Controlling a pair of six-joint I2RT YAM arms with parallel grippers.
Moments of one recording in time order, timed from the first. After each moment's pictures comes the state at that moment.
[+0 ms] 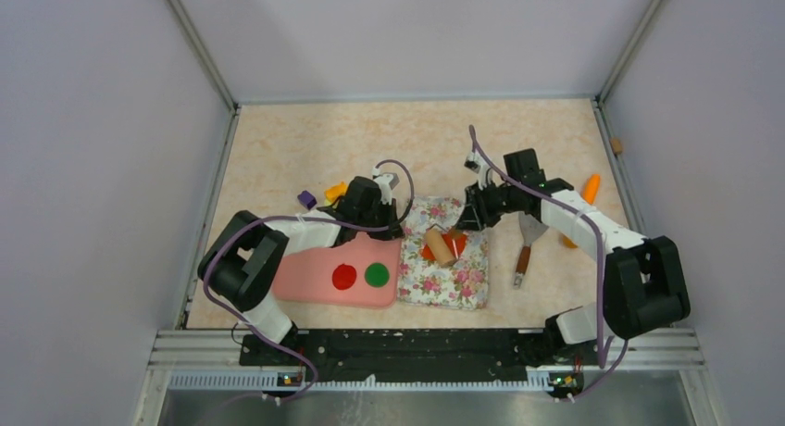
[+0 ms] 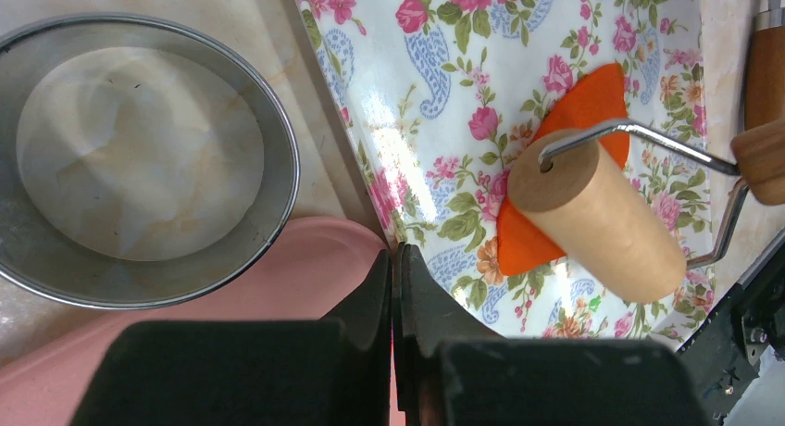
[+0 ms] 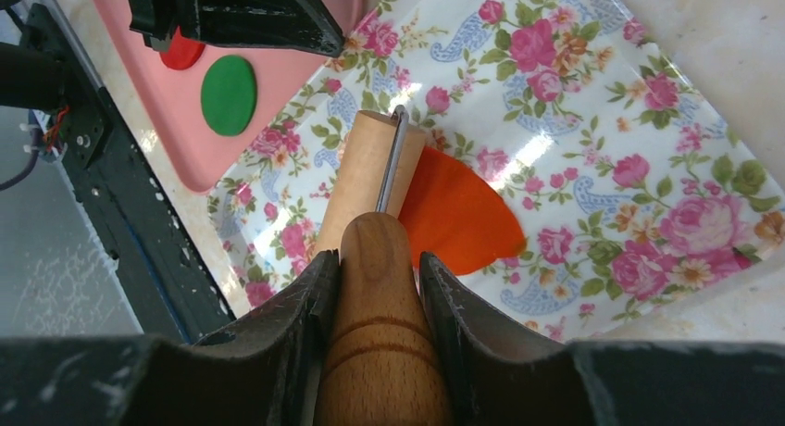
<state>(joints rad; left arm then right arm) -0.58 1.65 0.78 0.11 0.31 -0.42 0.32 1.42 0.92 -0.46 -0.68 -0.13</state>
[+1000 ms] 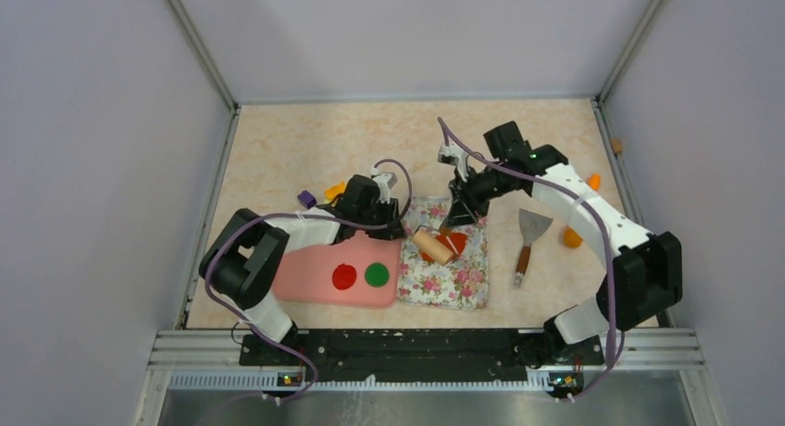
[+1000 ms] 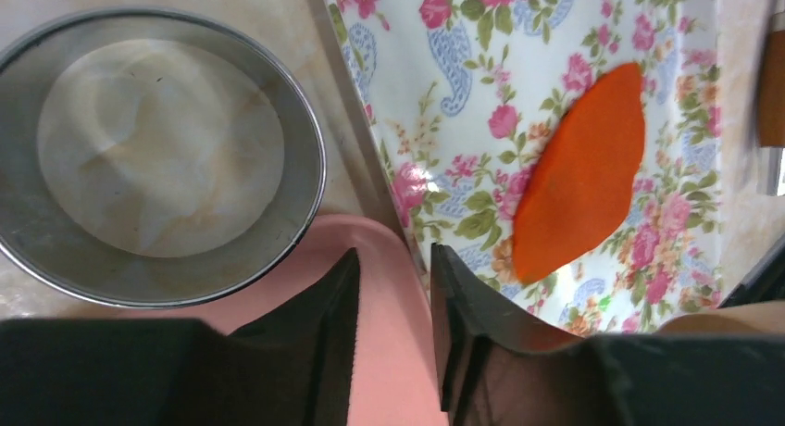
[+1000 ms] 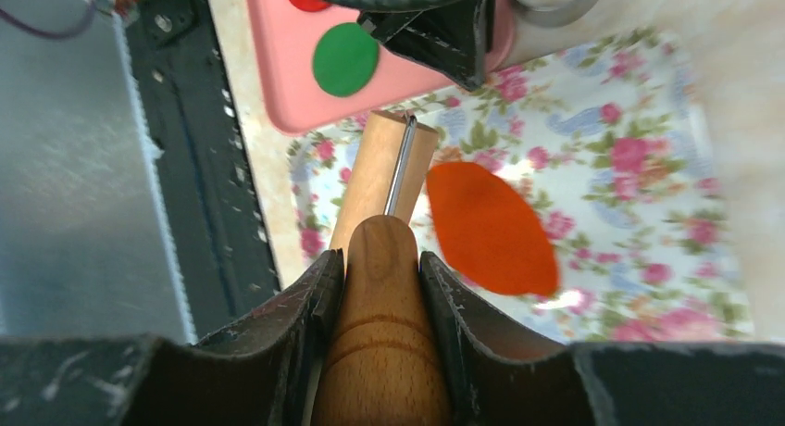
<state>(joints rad) -0.57 1.66 0.79 0.09 0.32 -0.41 0.45 1.49 1.23 -0.81 -0.81 -0.37</state>
